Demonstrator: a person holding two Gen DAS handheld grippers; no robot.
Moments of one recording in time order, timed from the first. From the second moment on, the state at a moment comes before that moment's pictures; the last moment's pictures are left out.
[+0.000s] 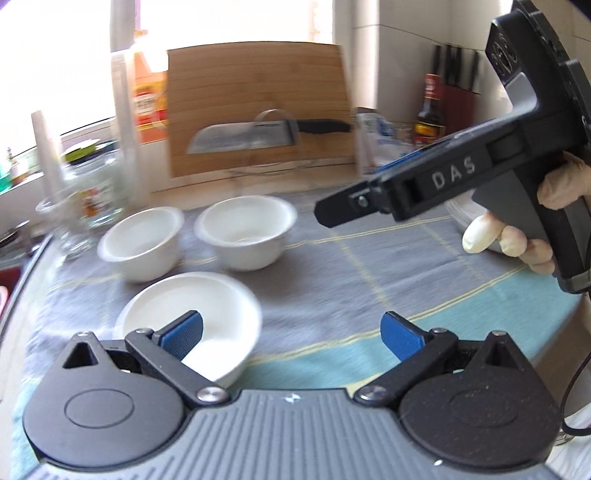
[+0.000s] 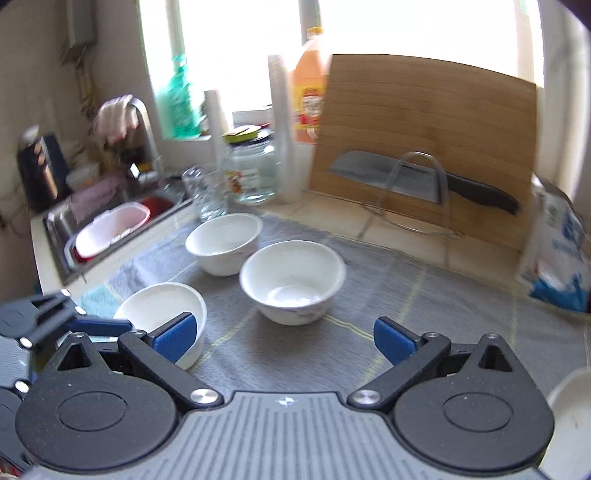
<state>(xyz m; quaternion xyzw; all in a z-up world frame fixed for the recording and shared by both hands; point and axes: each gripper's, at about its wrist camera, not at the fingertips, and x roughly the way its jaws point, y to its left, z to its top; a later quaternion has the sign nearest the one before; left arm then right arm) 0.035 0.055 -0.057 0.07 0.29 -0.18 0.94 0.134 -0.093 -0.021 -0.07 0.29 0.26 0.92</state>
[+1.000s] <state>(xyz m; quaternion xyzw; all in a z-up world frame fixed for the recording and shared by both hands) 0.053 0.107 -0.096 0.08 0.29 -0.14 0.94 0.184 0.011 -0.067 -0.12 0.39 0.37 0.83</state>
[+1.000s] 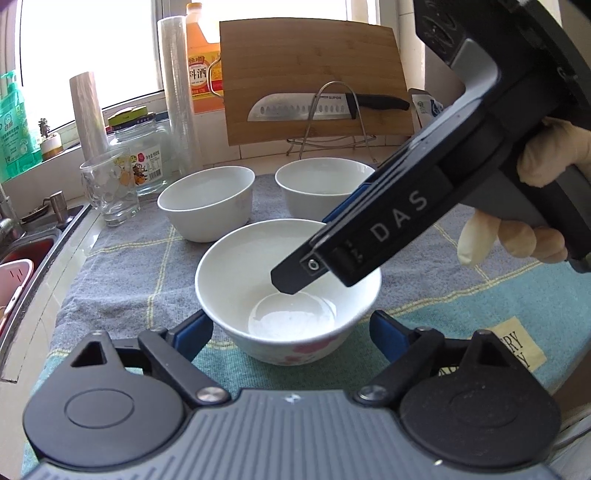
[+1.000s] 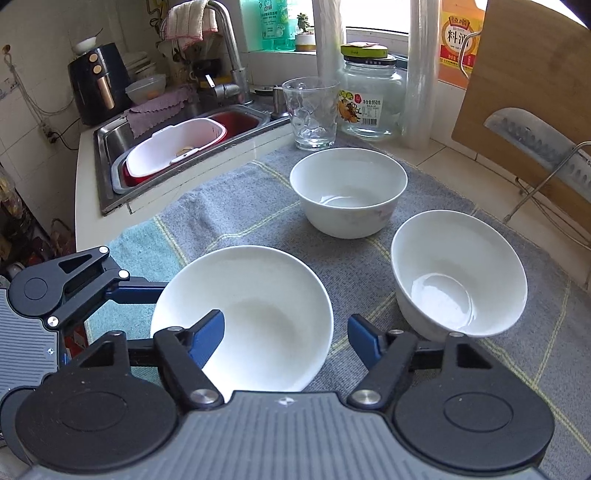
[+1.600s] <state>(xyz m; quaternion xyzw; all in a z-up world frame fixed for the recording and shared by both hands) 0.057 0.107 -0.095 0.08 0.30 -0.14 0.94 0.198 0.008 -0.067 -0.08 0.43 0.39 0.81</state>
